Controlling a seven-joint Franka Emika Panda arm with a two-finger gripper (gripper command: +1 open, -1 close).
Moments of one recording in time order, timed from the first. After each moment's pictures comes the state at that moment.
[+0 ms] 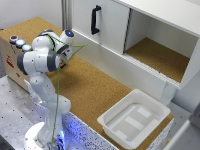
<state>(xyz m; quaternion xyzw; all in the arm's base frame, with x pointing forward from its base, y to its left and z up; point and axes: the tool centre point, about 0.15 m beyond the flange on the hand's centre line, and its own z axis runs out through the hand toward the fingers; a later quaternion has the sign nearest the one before) 0.343 0.360 0.300 -0.97 -0.05 -0.01 0.25</state>
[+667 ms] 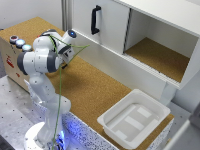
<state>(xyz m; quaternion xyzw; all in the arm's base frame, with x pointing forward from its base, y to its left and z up) 0.341 0.322 0.302 -0.97 -0.04 0.02 0.26</state>
